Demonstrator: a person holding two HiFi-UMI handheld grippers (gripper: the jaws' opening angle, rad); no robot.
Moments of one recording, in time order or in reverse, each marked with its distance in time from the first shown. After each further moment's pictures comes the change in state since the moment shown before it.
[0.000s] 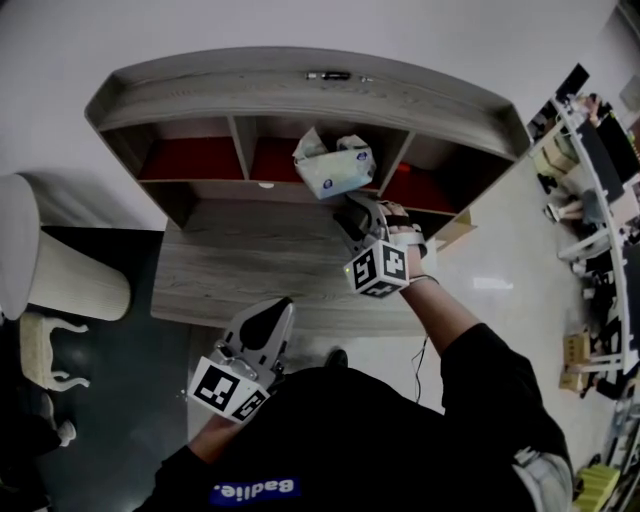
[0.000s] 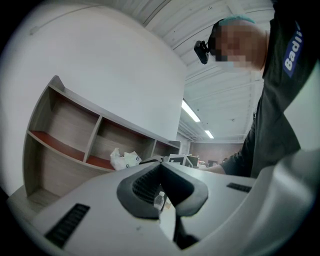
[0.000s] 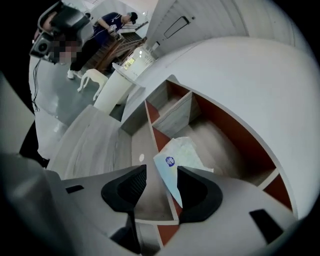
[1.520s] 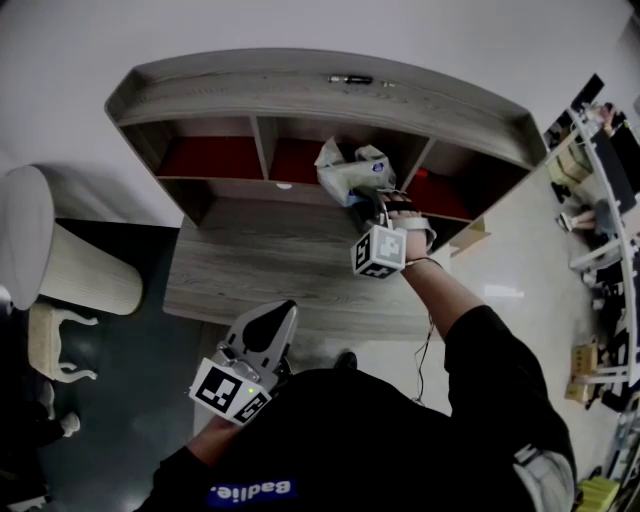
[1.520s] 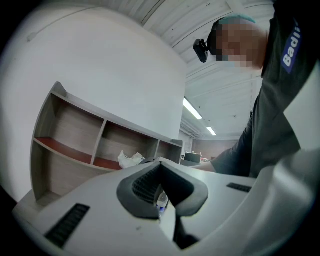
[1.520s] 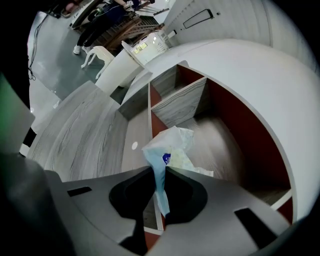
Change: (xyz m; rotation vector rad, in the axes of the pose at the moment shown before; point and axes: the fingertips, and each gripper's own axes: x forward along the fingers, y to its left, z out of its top) left arm -0.017 0.010 0.007 0.025 0.024 0.033; right arm 0.049 -0.014 -0.016 -0.192 0.117 -0.053
